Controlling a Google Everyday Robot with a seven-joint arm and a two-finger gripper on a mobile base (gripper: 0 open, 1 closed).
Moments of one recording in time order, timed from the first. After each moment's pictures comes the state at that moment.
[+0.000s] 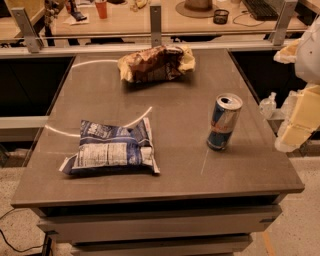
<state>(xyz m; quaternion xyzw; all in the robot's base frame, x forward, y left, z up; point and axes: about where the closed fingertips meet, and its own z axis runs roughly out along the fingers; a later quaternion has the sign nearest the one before) 0.435 -0.217 0.980 -0.60 0.78 -0.05 0.17</state>
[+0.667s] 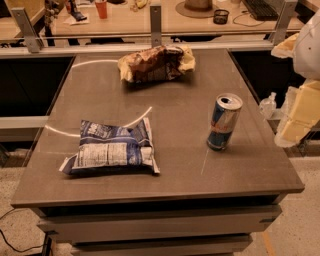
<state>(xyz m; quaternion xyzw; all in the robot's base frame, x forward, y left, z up) 0.442 -0.215 0.984 -0.61 0.77 -0.05 0.18</state>
